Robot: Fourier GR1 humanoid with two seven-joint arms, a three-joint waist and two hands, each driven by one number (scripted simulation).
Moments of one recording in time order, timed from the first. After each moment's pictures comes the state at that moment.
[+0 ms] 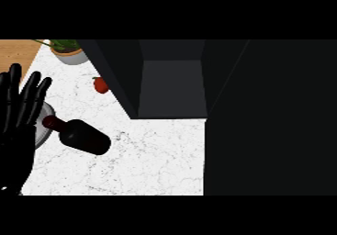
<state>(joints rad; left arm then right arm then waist) -0.05 0.14 -0.02 -2.10 0.02 0.04 -0.01 -0.03 -0.09 0.00 -2.10 0.00 0.02 0.00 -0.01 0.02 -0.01</state>
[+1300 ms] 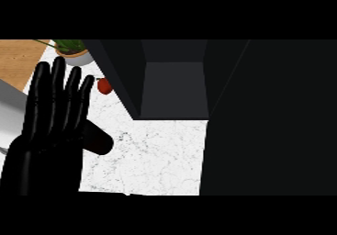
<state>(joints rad) -0.19 0.00 -0.35 -2.20 -0.07 0.43 0.33 0.10 -0.09 0.15 -2.43 -0.13 0.09 0.36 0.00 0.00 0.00</state>
